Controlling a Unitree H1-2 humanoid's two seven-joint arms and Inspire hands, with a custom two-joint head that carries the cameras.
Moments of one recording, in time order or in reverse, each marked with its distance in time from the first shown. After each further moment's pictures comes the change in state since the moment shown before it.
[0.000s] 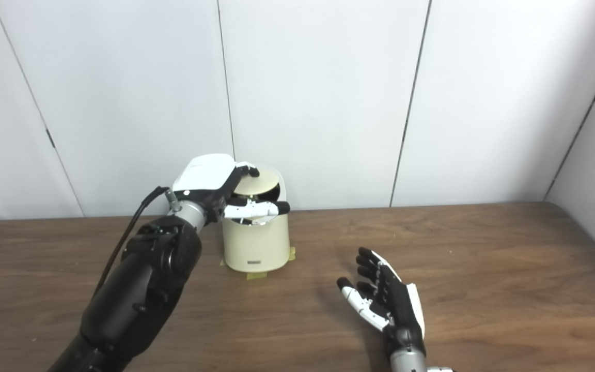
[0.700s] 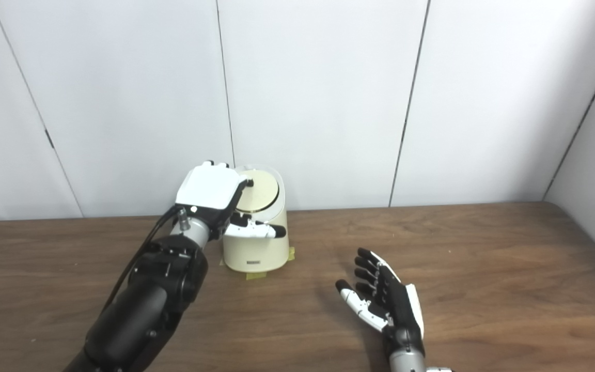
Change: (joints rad) left arm 0.057 0.015 -0.086 -0.004 0.247 -0.039 0.013; right arm -0.001 0.002 -0.005 0.005 0.016 0.000 0.002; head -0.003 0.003
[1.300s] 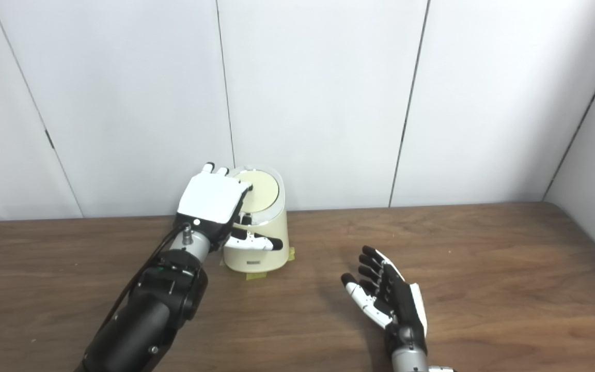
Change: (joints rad) left arm 0.040 0.005 -0.020 0.009 0.117 -0.060 0.037; right arm -0.009 0.009 -0.019 0.005 0.026 0.003 0.000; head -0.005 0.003
